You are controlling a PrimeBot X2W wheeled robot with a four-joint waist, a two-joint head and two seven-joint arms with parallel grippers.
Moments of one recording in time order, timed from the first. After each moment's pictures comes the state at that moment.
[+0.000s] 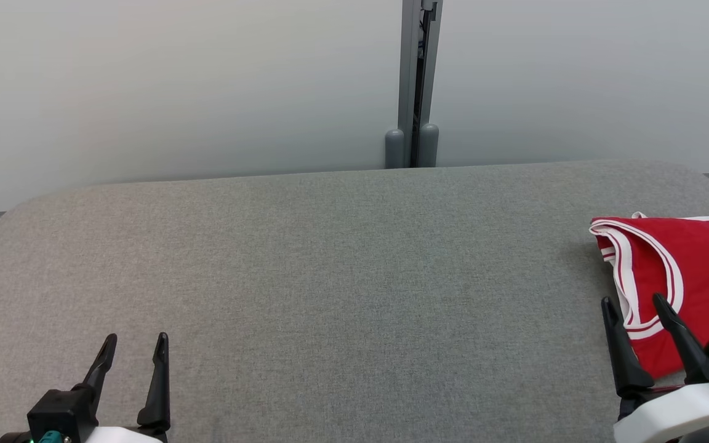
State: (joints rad) left arm 0.10 0.38 -0.28 0.02 -0.49 0.24 -0.19; right arm 0.09 -0.07 -0.06 -0.10 0.20 0.13 0.05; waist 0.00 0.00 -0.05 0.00
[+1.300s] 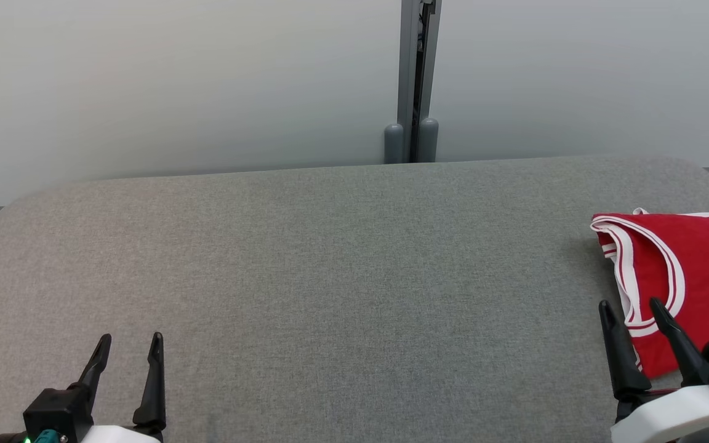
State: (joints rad) left arm 0.10 0.40 -0.29 0.02 -0.51 0.26 -0.18; right arm 0.09 -0.05 -0.06 -0.10 0.20 0.13 0.06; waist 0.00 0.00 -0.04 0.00
